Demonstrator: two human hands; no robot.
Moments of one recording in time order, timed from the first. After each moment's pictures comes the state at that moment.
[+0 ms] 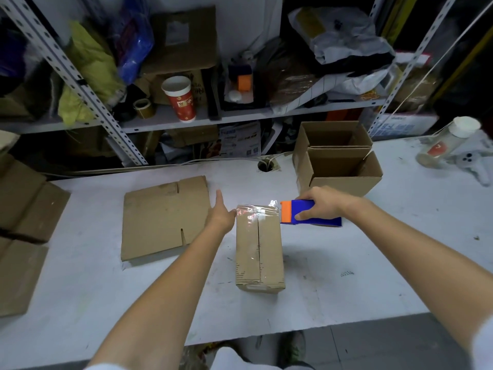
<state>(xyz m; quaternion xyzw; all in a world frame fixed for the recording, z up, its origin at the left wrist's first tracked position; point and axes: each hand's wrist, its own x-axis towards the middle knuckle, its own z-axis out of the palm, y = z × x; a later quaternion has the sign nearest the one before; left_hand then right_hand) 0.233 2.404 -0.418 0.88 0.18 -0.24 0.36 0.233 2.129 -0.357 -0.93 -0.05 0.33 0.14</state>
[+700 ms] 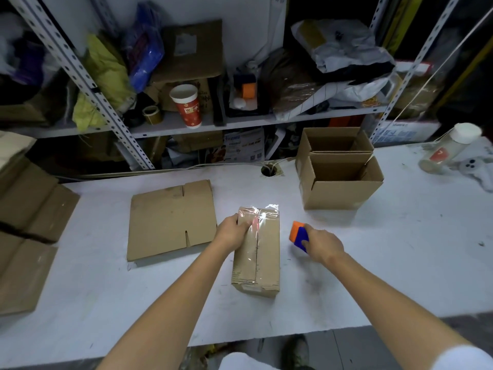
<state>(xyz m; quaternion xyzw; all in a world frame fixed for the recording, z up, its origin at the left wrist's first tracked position) 0.196 2.398 -0.419 0.86 0.11 -0.24 0.44 0.160 2.146 -0.460 -0.96 0.08 0.25 0.09</state>
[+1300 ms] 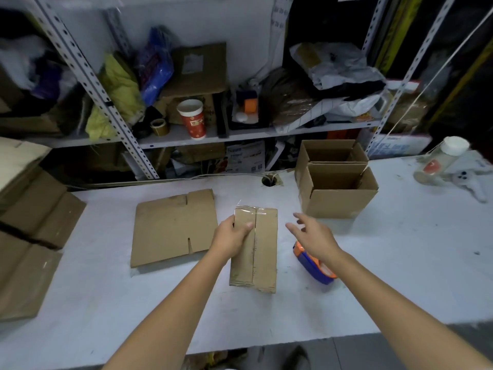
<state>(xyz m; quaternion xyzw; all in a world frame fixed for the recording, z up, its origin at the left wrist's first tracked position) 0.176 2.401 -0.391 0.82 0.11 -0.16 0.54 0.155 2.170 -0.395 -0.92 0.08 0.12 0.35</state>
